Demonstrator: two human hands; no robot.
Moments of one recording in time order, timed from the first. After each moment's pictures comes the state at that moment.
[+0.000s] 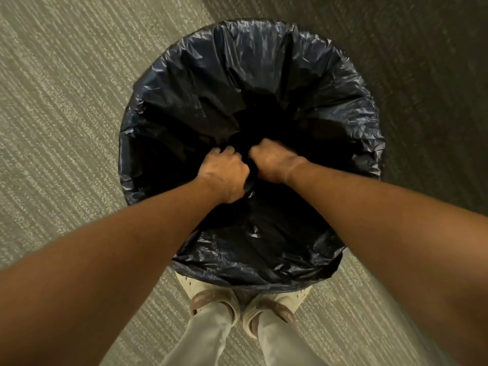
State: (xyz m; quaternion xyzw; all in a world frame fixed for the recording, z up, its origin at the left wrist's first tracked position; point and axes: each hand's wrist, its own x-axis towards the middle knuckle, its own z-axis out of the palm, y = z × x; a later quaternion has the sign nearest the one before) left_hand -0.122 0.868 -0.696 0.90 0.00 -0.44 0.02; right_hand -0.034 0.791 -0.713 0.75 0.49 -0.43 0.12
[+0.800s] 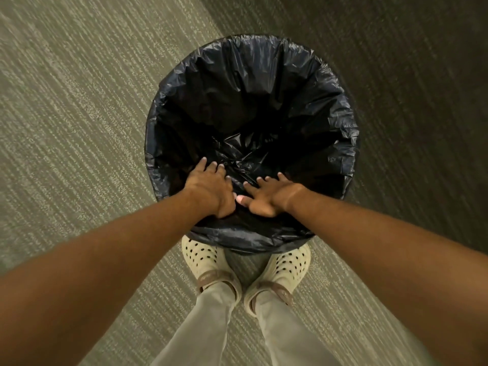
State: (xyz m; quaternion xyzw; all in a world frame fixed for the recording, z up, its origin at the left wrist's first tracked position) left_hand -0.167 0.868 -0.645 0.83 0.02 -0.56 0.01; right_hand -0.092 0.752 -0.668 0.66 0.39 -0.61 0.20
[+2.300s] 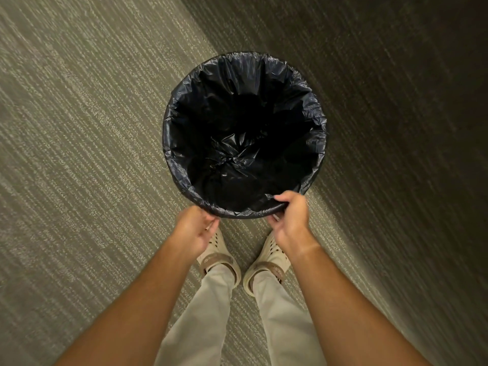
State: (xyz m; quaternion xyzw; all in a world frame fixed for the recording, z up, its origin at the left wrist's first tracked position) left_hand -0.251 0.830 -0.567 0.17 0.75 -0.09 0.63; right_hand -0.156 0.703 -0.552 0.55 -0.50 -0.33 -0.59
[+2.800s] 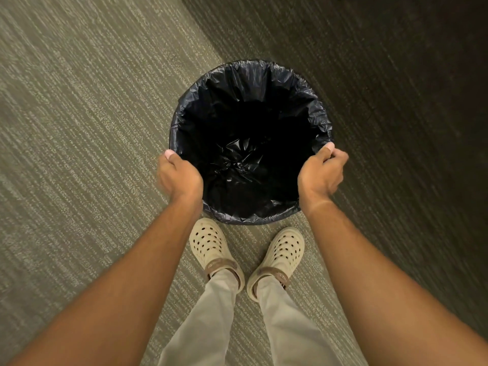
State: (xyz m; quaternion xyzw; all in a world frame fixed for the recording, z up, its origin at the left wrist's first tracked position) left_hand -0.191 0.874 -0.567 0.51 0.70 0.09 0.48; right_hand -0.085 0.716 -0.578 0.87 -0.28 -0.13 -0.38
